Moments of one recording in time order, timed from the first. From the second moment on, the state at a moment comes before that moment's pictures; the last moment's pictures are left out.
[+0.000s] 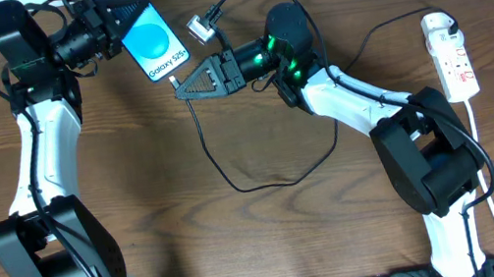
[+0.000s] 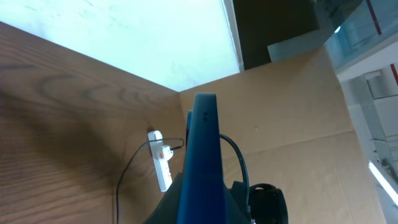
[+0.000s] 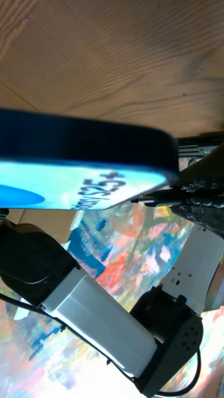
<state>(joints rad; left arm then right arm) 0.20 1.81 1.41 0.24 1.26 -1.06 0.54 2.13 1.47 0.88 -1.34 1.32</state>
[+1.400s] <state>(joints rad) 0.20 1.81 1.41 0.24 1.31 -1.03 0.54 2.13 1.47 0.88 -1.34 1.31</state>
